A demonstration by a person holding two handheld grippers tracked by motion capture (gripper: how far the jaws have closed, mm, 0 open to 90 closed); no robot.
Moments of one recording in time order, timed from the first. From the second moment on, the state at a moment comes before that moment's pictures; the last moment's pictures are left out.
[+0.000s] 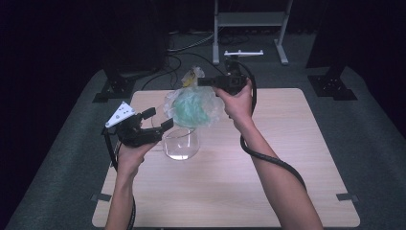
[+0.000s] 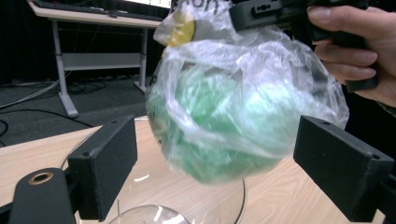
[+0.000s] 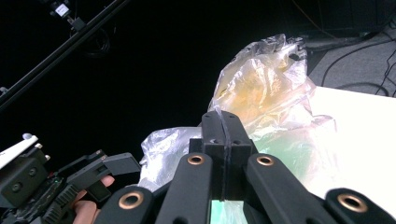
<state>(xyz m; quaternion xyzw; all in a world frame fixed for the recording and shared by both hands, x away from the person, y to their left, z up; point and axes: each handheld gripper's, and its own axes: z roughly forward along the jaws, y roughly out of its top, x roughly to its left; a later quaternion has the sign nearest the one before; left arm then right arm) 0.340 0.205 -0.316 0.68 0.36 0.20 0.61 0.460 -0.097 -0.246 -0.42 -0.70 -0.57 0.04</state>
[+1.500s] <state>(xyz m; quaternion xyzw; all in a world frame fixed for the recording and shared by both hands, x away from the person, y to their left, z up) 0.336 0.193 -0.343 0.69 0.36 0.20 0.60 0.461 -0.193 -0.246 -0.48 -0.67 -0.57 0.01</state>
